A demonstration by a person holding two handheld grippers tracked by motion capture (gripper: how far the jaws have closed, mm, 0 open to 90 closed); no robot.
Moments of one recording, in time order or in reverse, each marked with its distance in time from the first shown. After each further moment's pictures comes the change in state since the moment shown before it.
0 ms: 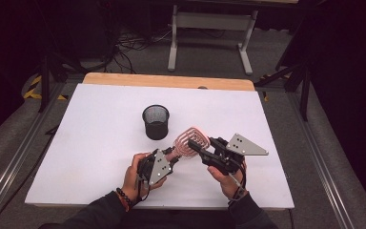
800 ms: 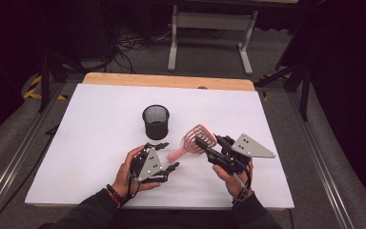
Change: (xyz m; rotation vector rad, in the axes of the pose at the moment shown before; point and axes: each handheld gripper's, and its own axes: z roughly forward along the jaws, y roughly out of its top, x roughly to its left) left arm 0.020 -0.010 -0.015 -0.014 -0.136 -0.002; right arm -0.004 0.007 -0.012 0.003 -0.082 -0.059
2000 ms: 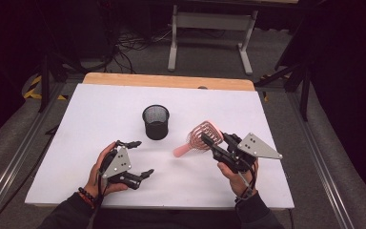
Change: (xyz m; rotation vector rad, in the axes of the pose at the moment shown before) left arm 0.036 -0.034 -0.056 0.010 -0.047 -0.074; right arm -0.006 0.005 -0.009 -0.028 -0.058 -0.018
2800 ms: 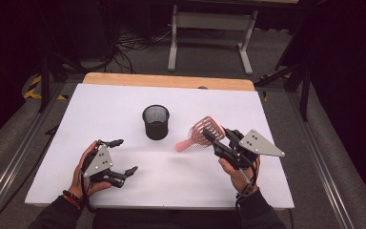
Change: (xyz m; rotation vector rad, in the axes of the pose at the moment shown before) left arm 0.017 -0.023 -0.031 0.006 0.067 -0.045; right arm -0.004 0.010 0.002 -0.025 -0.017 -0.038
